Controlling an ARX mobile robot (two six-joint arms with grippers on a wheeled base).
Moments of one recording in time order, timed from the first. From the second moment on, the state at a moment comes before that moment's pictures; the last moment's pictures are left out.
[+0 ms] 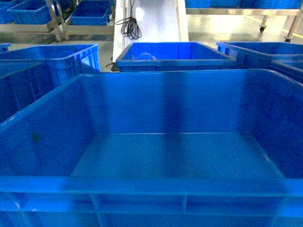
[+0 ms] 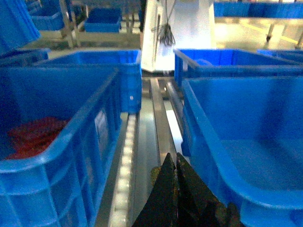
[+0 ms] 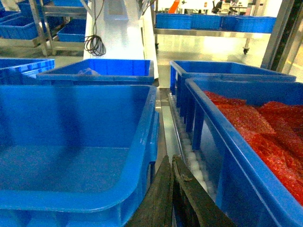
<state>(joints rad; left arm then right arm) 0.00 0.04 0.02 -0.01 0.00 -0.01 0.00 0.00 0.01 0.00 0.00 0.00</state>
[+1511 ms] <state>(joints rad) 0.00 0.01 0.02 -0.01 0.00 -0.01 0.00 0.00 0.01 0.00 0.00 0.00</state>
